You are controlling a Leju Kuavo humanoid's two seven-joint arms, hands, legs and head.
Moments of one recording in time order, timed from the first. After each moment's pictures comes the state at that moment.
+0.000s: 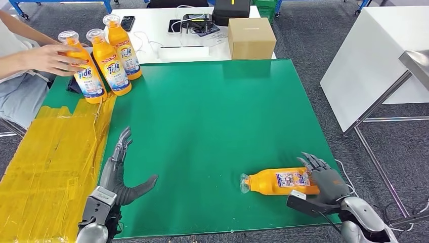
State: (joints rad) left arm 0.08 -0.04 -0.22 -1.65 -0.28 0.17 -0.54; right arm 0.02 -0.47 0.19 -1.35 0.92 -0.06 -0.17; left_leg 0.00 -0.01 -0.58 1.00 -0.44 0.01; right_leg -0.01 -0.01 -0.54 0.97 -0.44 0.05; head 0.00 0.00
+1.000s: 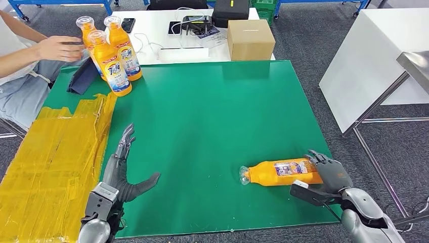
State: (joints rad) left arm 0.05 -0.04 -0.24 -1.63 -0.27 0.16 -0.53; right arm -0.11 -0.46 0.20 -1.14 1.01 -0.05 -0.15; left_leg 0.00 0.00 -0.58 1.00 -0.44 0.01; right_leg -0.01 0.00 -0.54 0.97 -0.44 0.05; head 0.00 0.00
